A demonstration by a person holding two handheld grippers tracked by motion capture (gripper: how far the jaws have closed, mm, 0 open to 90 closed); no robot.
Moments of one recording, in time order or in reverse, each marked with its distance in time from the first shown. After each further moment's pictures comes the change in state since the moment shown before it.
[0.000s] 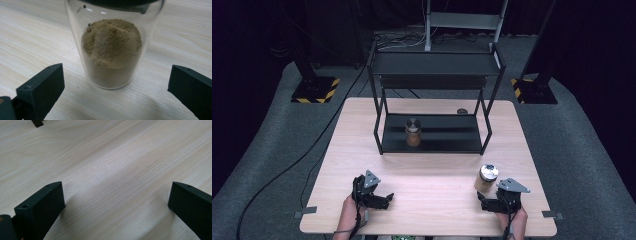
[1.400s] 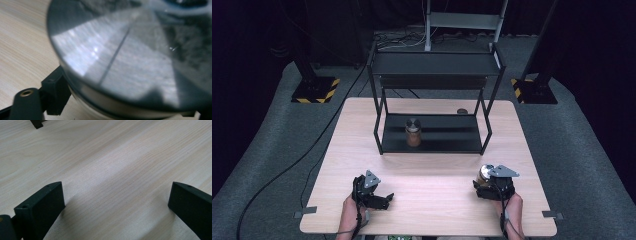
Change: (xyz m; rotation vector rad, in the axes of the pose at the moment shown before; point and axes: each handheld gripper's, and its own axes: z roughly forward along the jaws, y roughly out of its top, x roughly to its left) left arm -0.002 -0.001 0.000 -0.008 0.007 0.010; right arm 0.001 0.048 0.019 0.065 0.010 -0.081
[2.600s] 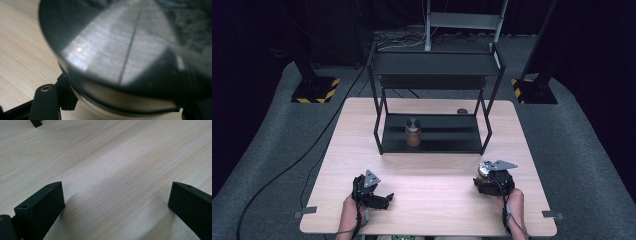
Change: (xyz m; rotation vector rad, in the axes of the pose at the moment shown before) left arm 0.001 0.001 0.000 0.003 -0.004 -0.003; right arm -0.012 0.033 -0.002 0.090 0.055 -0.015
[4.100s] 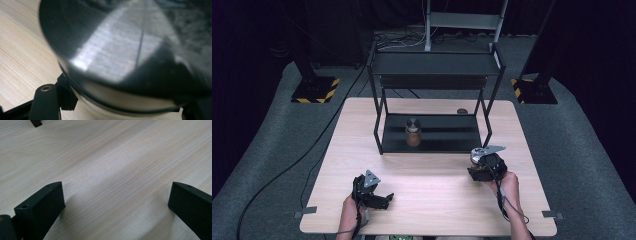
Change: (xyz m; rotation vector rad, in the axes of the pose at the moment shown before) left arm 0.001 0.000 0.000 0.001 -0.002 0.000; right arm -0.001 0.062 0.011 0.074 0.012 -0.086
